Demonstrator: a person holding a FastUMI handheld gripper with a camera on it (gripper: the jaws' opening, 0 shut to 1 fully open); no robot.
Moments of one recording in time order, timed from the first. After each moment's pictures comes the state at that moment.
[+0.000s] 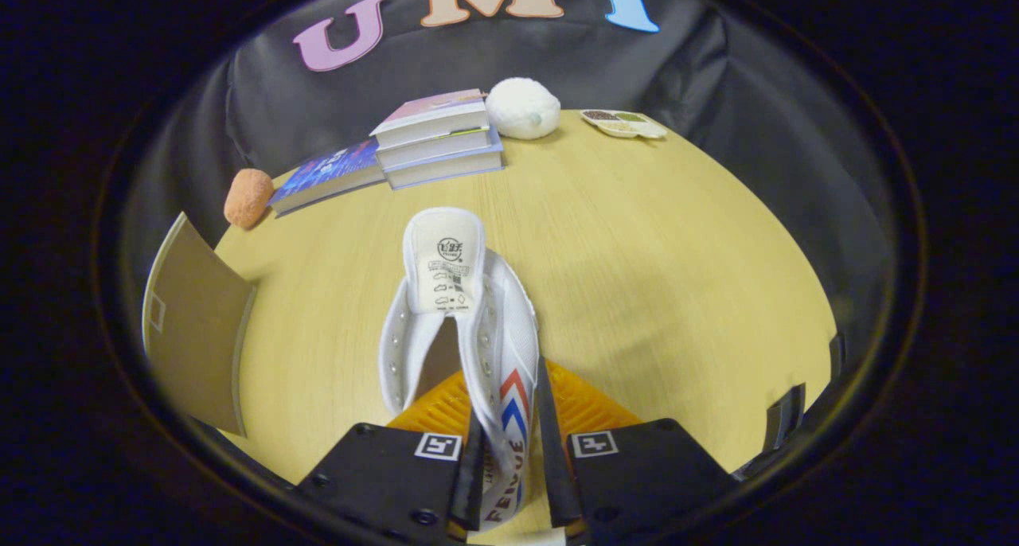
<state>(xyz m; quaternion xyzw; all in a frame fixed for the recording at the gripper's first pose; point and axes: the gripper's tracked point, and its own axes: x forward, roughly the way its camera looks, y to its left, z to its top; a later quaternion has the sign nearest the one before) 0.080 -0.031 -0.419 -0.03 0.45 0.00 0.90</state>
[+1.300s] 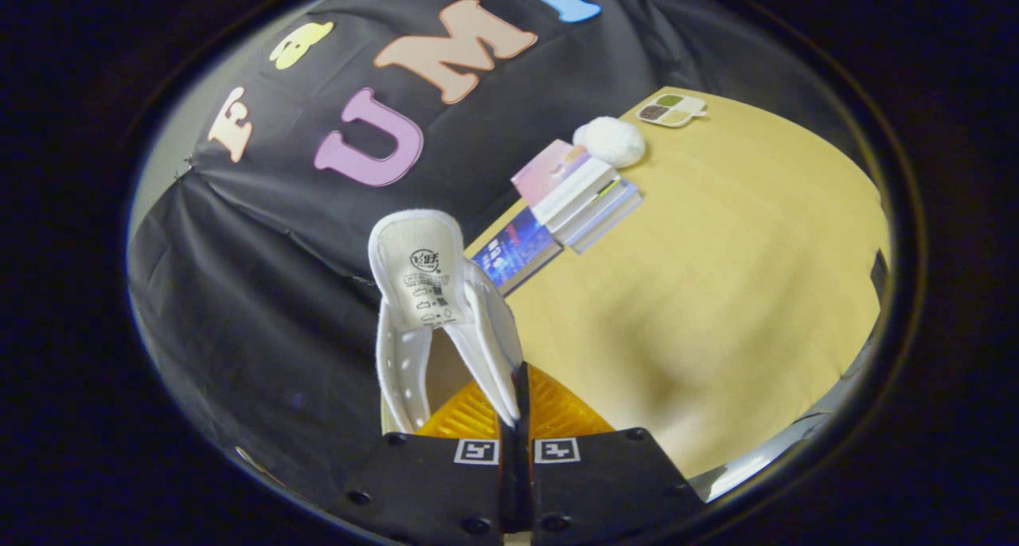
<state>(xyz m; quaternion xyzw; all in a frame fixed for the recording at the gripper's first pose) 0.049 0.200 -0.228 0.30 0.42 0.11 0.85</state>
